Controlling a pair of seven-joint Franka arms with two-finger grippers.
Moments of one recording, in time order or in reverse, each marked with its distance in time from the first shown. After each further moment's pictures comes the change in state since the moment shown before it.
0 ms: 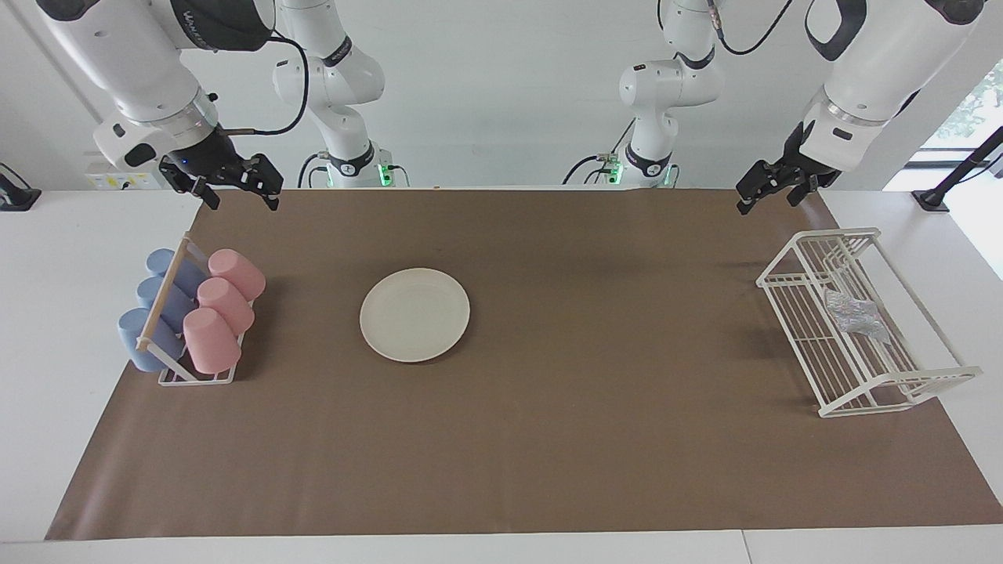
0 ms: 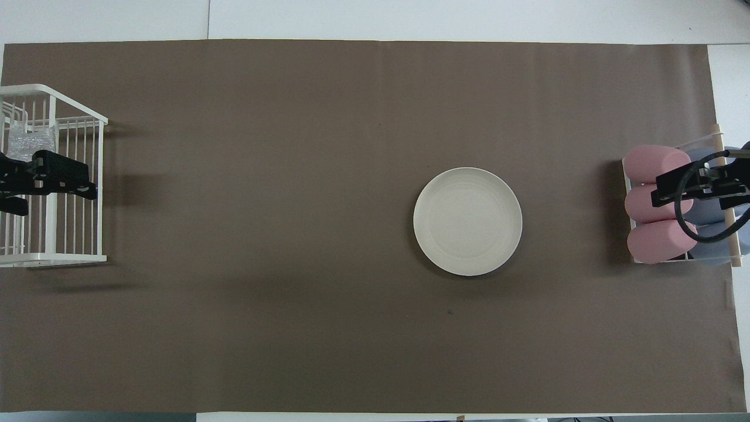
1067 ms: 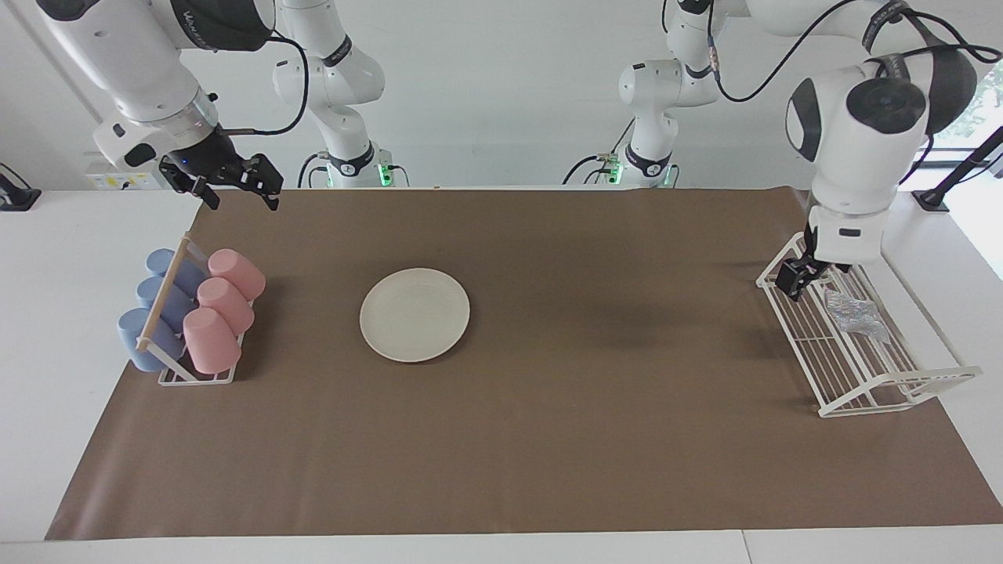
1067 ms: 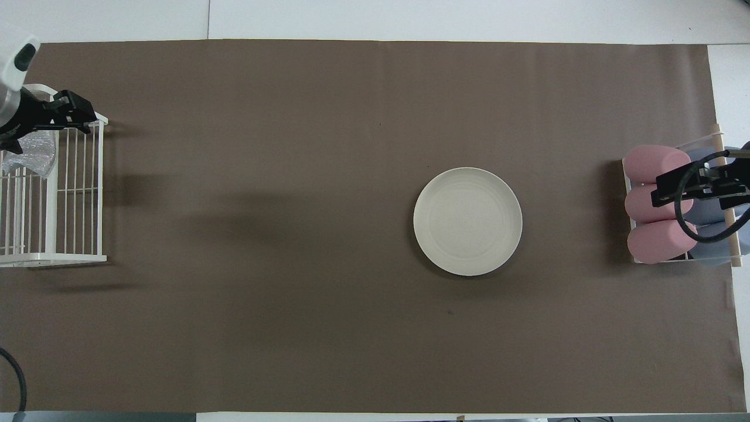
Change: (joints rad) left arm -0.015 0.188 0.010 0.101 0.261 0.215 -0.227; right arm 0.000 0.000 0.000 0.000 0.000 0.000 0.000
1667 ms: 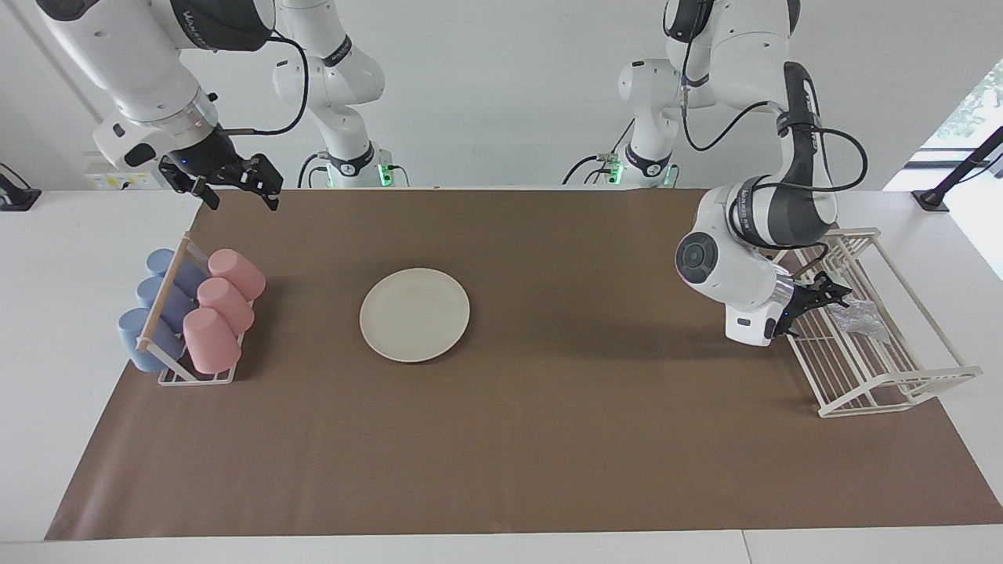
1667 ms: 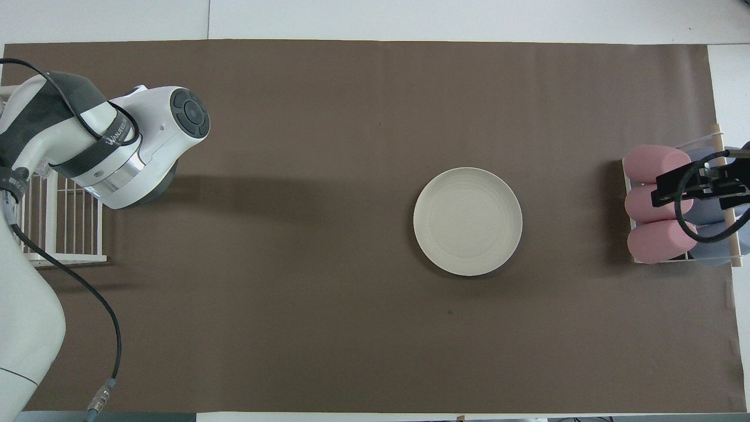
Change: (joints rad) left arm -0.136 0.205 -0.011 -0.134 0.685 0.000 -0.189; right arm 0.000 0.000 0.000 0.000 0.000 0.000 0.000
